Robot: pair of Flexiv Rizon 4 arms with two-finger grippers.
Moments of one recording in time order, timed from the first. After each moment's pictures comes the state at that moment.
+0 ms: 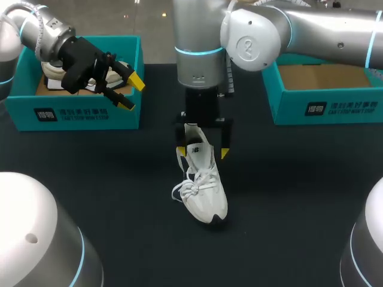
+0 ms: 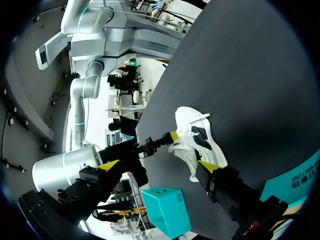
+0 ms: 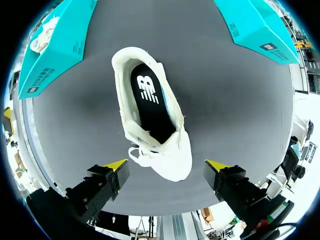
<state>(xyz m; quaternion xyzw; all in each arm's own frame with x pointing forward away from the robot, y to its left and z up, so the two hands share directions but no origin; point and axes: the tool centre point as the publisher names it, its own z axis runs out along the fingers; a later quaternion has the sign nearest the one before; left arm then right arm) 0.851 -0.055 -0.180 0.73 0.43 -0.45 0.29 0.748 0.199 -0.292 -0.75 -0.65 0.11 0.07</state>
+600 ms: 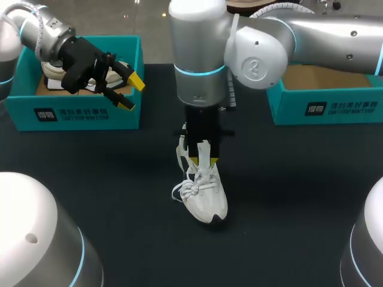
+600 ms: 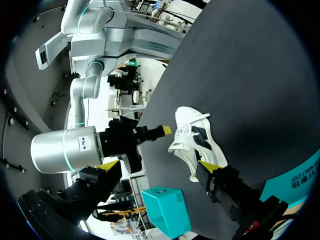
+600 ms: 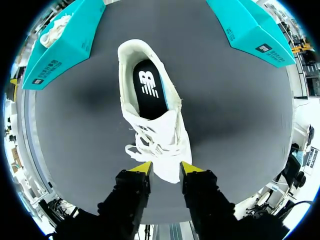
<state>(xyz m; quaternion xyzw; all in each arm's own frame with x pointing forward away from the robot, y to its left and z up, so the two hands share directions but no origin) 0.851 -0.055 -0.180 0.73 0.43 -0.45 0.29 0.729 0.200 -0.298 -0.74 -0.67 0.06 0.03</state>
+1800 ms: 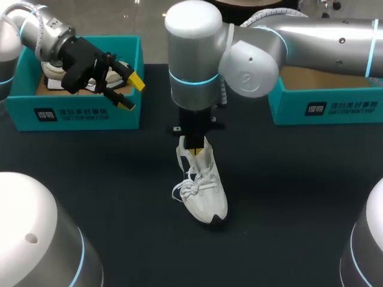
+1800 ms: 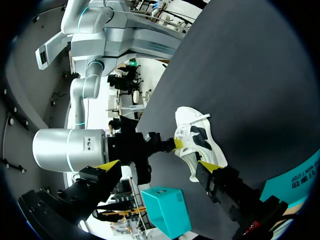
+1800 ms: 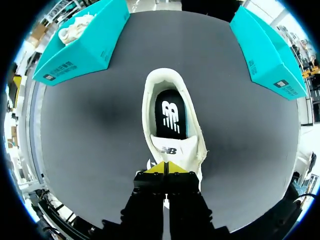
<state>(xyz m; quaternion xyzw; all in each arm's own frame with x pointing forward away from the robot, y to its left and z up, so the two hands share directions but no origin) 0.851 -0.055 -0.180 0.73 0.43 -0.45 0.29 0.777 0.217 -0.317 -0.68 -0.74 -0.01 -0.01</state>
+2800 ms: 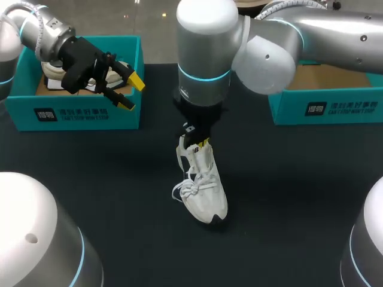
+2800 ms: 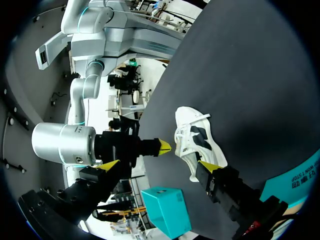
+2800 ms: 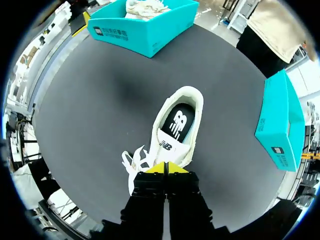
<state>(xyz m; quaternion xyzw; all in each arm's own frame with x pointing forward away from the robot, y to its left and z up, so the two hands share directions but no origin) 0.851 -0.055 -0.180 0.73 0.43 -0.45 0.29 0.782 0.197 -0.288 -0.45 -0.89 -0.03 -0.05</state>
